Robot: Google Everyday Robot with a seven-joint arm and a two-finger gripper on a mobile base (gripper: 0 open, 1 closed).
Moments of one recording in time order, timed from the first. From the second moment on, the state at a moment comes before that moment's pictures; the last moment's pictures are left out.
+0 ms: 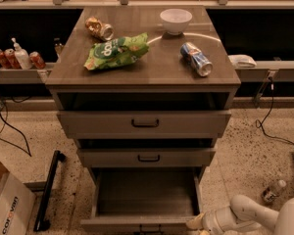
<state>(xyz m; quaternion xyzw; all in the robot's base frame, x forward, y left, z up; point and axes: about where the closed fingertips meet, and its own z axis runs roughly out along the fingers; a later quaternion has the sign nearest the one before) 0.384 -0.197 0.201 -0.44 0.79 0.39 0.18</state>
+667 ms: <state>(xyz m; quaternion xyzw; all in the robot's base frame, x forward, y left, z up) 0.383 -0.197 0.201 -0.44 0.79 0.39 0.18</state>
